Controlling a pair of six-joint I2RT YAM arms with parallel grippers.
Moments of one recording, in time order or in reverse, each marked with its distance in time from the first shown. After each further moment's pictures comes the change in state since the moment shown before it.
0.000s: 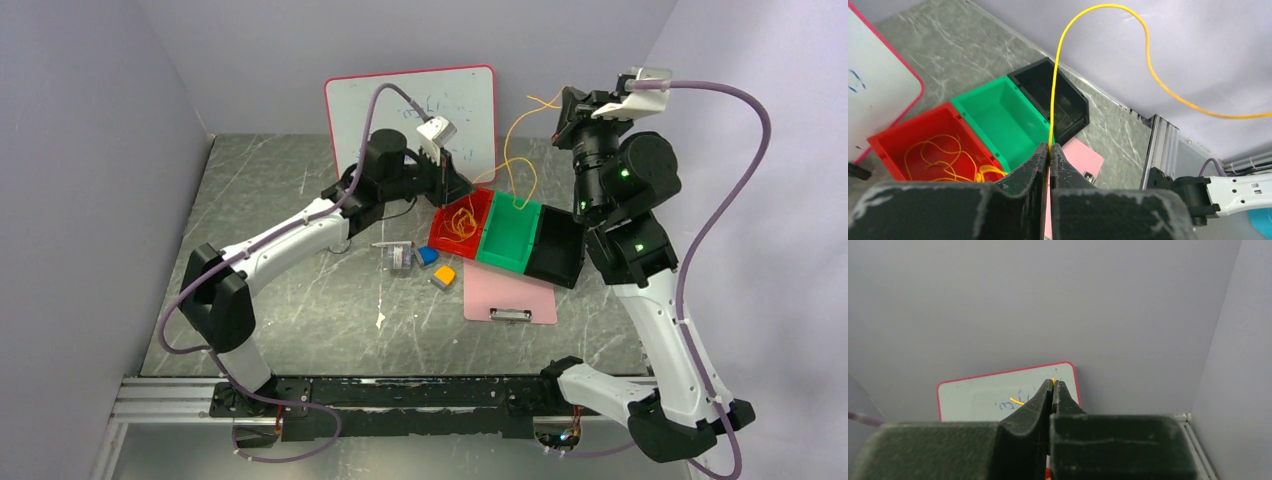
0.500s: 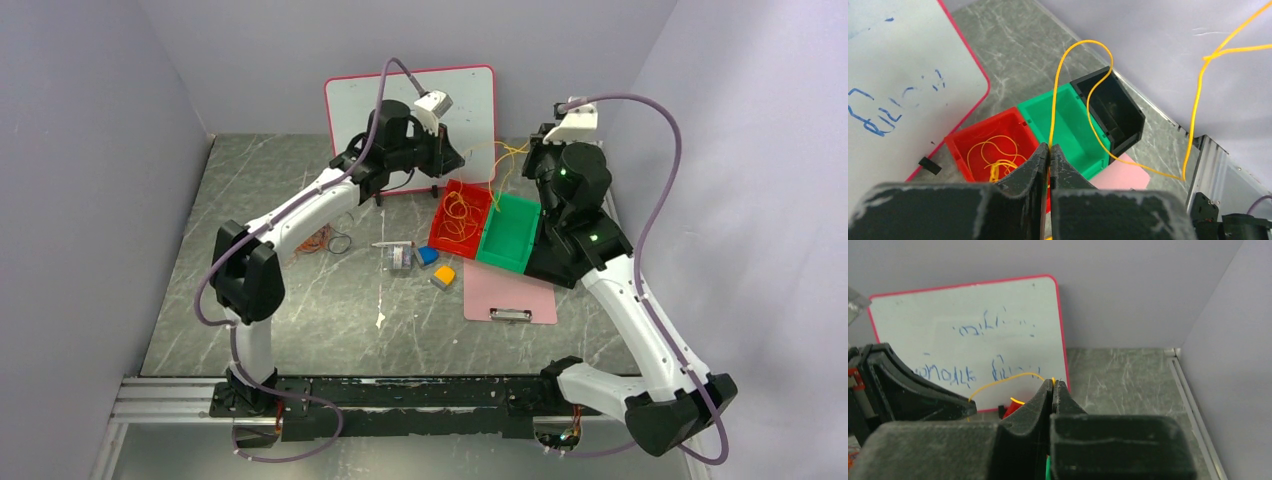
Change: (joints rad) left arm 0.100 0.195 0.311 -0.184 -0.033 0.051; right arm -0.010 0.024 -0.269 0.006 0.039 0.010
